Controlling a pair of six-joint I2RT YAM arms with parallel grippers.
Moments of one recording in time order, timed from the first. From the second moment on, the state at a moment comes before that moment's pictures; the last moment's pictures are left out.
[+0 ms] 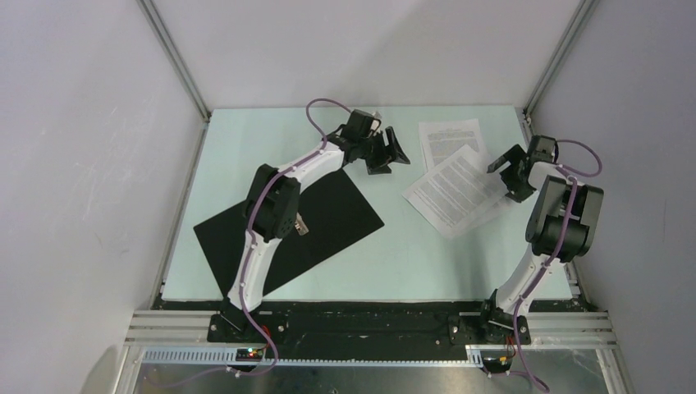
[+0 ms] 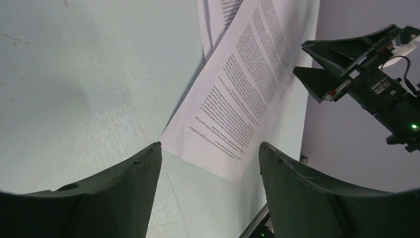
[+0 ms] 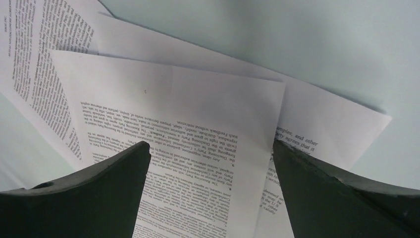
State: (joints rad) left arm -0.57 2.29 1.90 -0.30 0.43 -0.84; right arm -0.33 1.89 1.21 -0.25 -0.11 0.61
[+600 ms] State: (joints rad) left arm -0.60 2.36 1.90 -0.35 0.40 -0.84; right arm -0.50 1.65 0.95 -0.25 -0.11 0.70
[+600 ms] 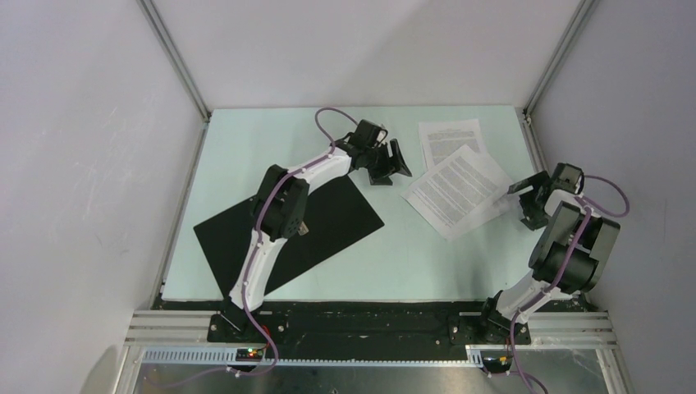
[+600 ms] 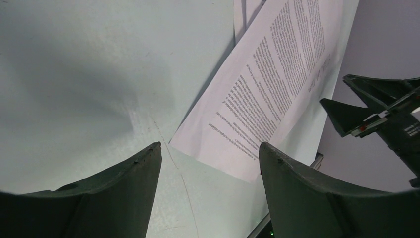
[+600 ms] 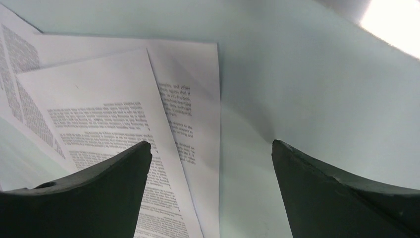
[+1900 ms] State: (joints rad) left arm -0.57 2.40 1.92 -0.35 0.33 -0.89; right arm -0.23 1.79 1.04 -0.14 -0.27 0.77
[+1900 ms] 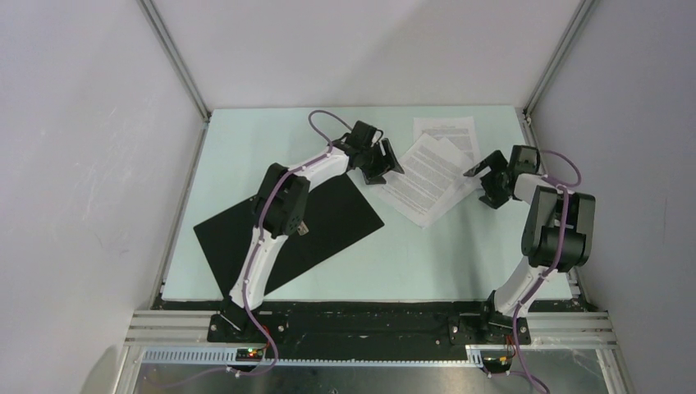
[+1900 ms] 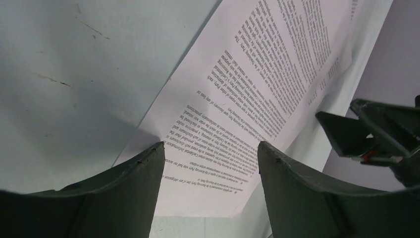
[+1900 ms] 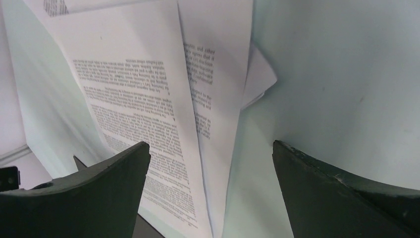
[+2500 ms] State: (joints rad) left arm -0.61 2.42 1.94 -0.35 0.32 -0.93; right arm -0.07 1.75 0.97 -0.12 -0.31 0.82
